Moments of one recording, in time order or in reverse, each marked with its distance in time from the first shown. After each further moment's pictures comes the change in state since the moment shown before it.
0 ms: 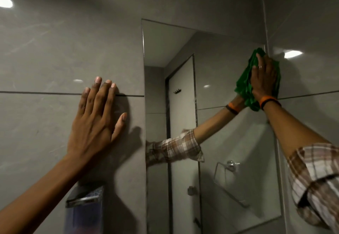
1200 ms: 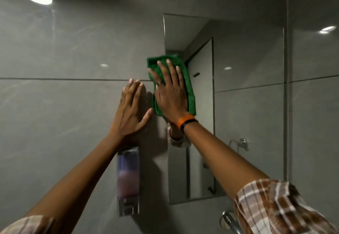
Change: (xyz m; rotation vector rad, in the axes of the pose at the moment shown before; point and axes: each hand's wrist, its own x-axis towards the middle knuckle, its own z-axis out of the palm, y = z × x) left_hand -0.031 0.007 -0.030 -0.383 -0.196 -0.048; right_hand -0.237 -0.276 0.014 0.051 -0.139 -0.633
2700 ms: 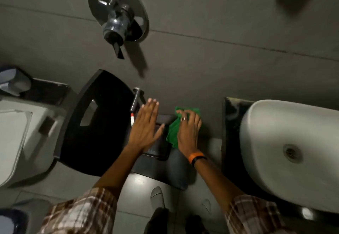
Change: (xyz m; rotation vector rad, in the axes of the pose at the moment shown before) left_hand -0.684 0.112 -0.173 0.050 -0.961 -0.688; right_hand -0.629 -0.406 -0.143 0.490 -1.043 0.489
